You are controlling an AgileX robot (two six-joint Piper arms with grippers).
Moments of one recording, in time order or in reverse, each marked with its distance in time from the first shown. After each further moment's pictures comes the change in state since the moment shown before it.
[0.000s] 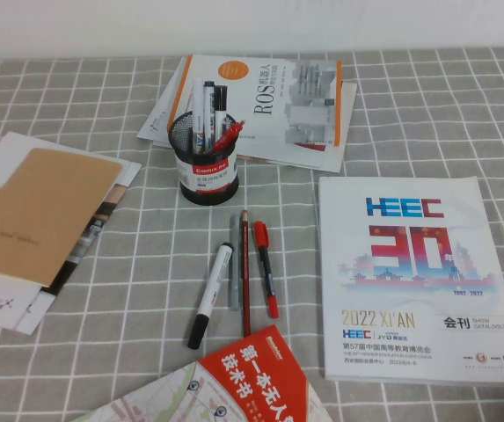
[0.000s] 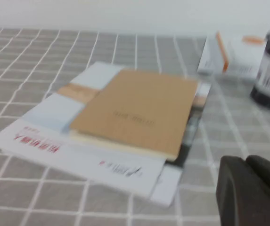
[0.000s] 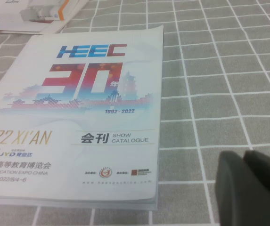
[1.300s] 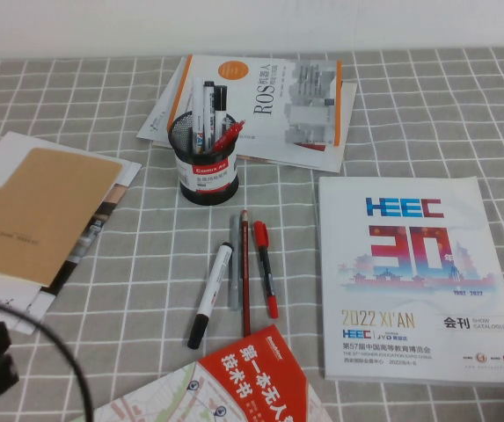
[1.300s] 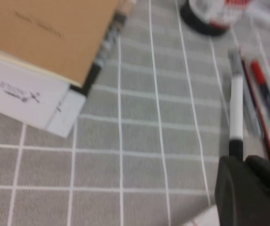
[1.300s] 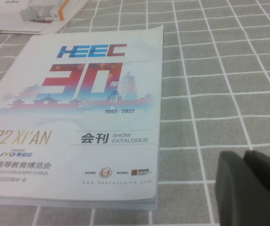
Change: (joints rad) right arm 0.000 0.000 0.000 0.000 0.000 0.000; left arm 0.000 0.552 -0.453 -0.332 0.410 0.114
